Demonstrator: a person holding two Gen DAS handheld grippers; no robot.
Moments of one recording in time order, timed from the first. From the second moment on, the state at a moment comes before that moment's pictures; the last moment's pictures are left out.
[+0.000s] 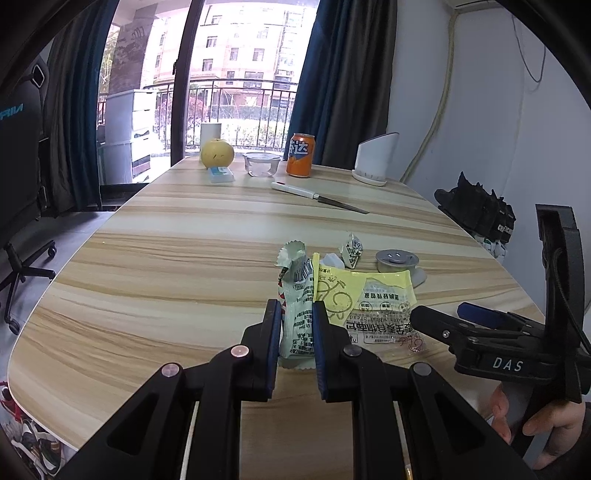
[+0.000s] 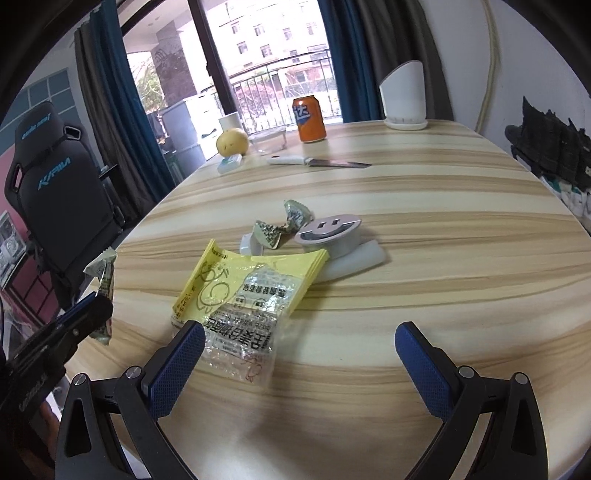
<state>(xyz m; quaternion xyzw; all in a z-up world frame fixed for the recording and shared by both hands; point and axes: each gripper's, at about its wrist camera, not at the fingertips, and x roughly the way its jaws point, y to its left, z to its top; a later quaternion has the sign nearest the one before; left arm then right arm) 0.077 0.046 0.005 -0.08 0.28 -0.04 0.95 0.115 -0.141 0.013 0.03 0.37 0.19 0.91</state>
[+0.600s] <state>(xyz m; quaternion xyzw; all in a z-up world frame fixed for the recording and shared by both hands) 0.076 0.057 0.003 -0.09 0.29 -0.04 0.95 0.123 -0.115 0.003 0.00 0.38 0.20 0.90</state>
